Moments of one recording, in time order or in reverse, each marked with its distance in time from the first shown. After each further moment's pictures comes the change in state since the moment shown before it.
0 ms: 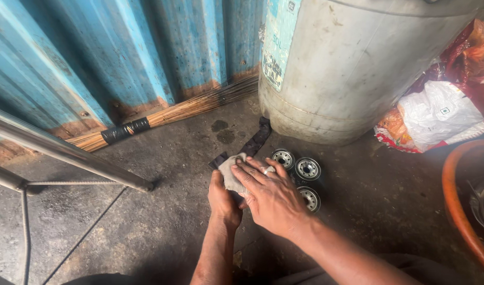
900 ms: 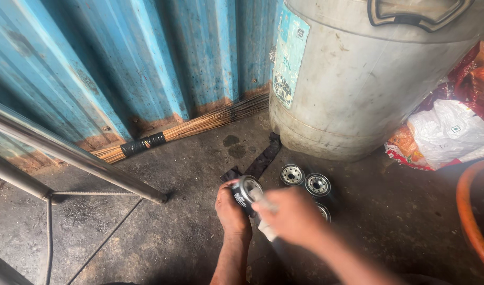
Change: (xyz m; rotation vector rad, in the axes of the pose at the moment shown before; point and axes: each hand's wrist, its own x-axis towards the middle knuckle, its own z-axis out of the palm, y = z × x) left_hand -0.008 0.001 0.003 0.142 0.111 0.367; right_hand 0.003 0.016 -0.011 0.371 -0.355 0.519
